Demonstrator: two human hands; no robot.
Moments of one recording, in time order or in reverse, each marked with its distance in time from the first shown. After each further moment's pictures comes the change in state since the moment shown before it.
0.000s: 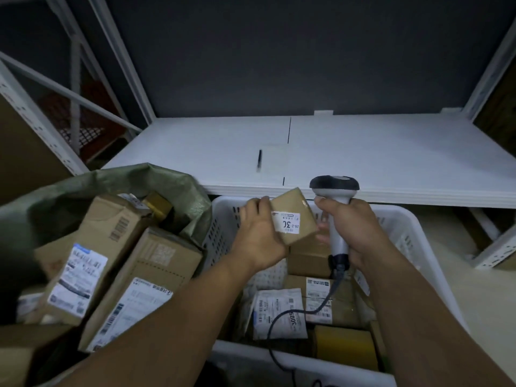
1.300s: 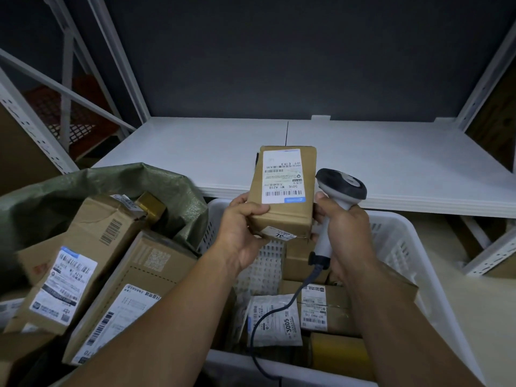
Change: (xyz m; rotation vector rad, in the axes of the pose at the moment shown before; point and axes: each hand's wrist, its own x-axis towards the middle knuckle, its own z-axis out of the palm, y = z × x) left_hand 0.015 -0.002 -0.024 -1.572 -0.008 -0.485; right_hand -0.002 0.009 0.024 0.289 0.065 -0.137
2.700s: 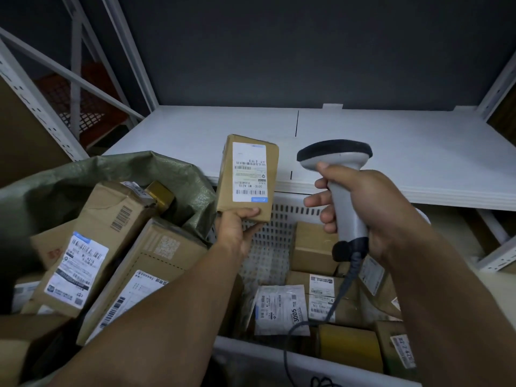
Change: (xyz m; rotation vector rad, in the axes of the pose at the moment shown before) left_hand 0.037 -0.020 -0.047 -0.108 0.267 0.083; right_hand -0.036 -0.070 0.011 -0.293 -0.318 0.183
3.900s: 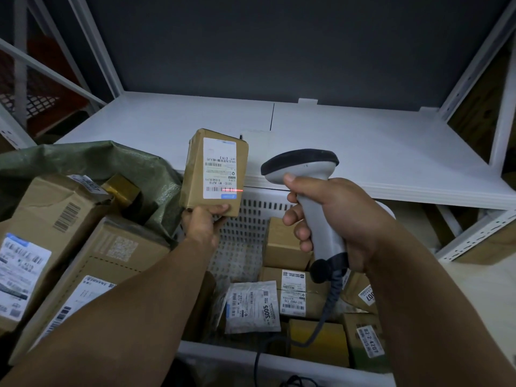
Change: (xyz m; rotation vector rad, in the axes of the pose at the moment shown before) left_hand 0.045 -0.017 -0.007 -0.009 0.070 0.064; right_hand -0.009 0.003 -0.009 -0.066 -0.093 0.073
